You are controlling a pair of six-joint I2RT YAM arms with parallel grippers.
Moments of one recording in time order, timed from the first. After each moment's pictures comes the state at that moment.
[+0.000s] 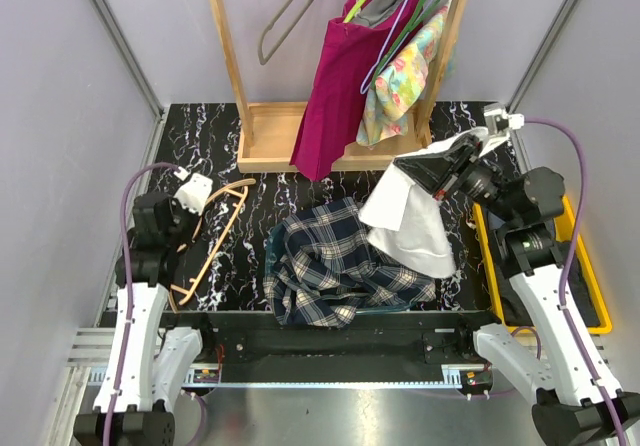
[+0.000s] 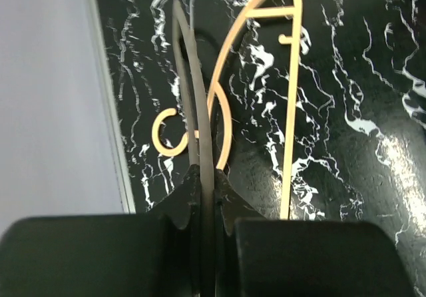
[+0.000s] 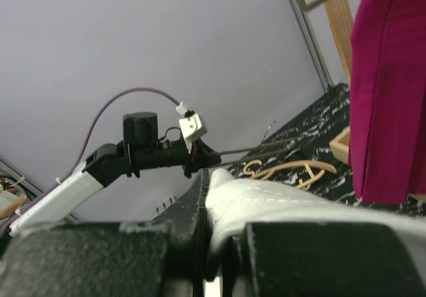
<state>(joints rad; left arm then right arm) 0.05 0.67 0.75 -0.64 0.03 0.49 0.24 0.82 0.99 0.25 -0.75 0.80</state>
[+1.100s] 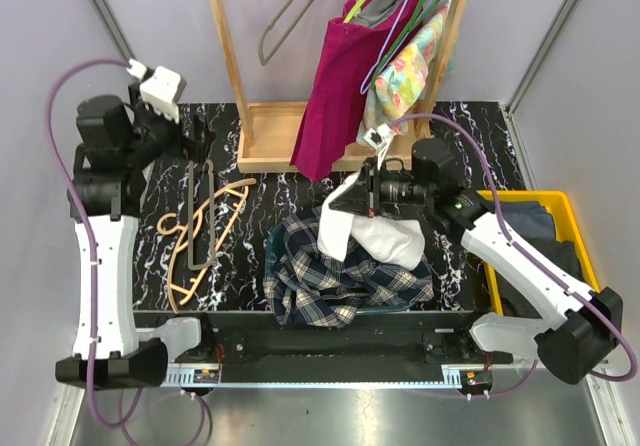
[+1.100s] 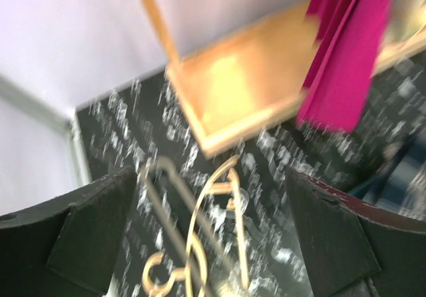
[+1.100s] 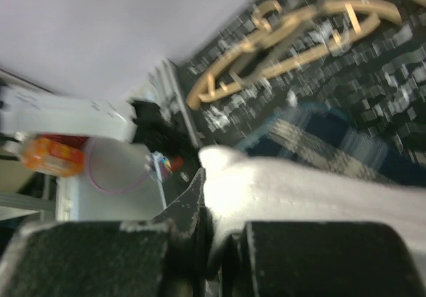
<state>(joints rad) 0.06 1.11 1.52 -0.71 0.42 0.30 0.60 1.21 1.09 -0.07 -0.75 0.49</state>
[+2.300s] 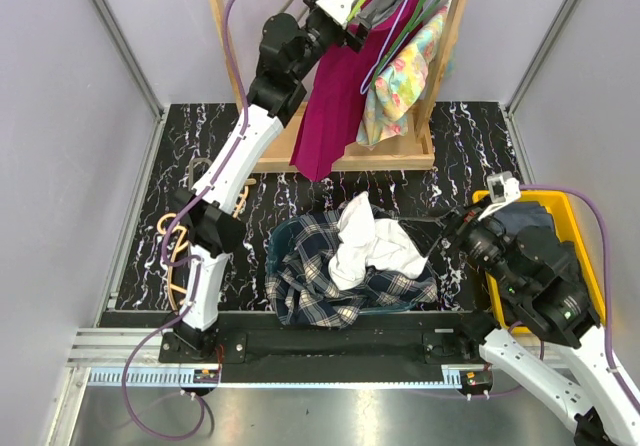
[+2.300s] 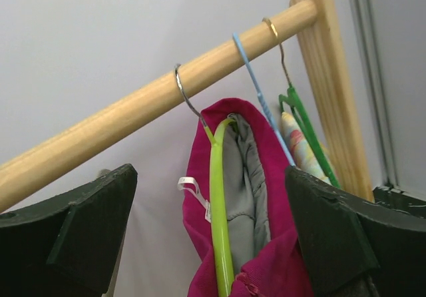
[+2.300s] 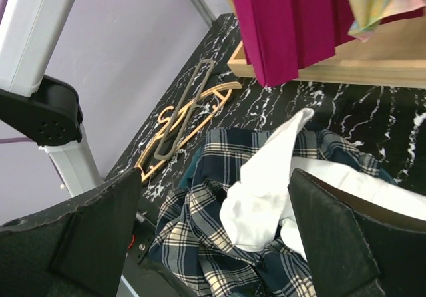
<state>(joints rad) -0.55 2.17 2.53 0.07 0.20 0.35 0.65 0.48 0.91 -0.47 -0.04 0.54</state>
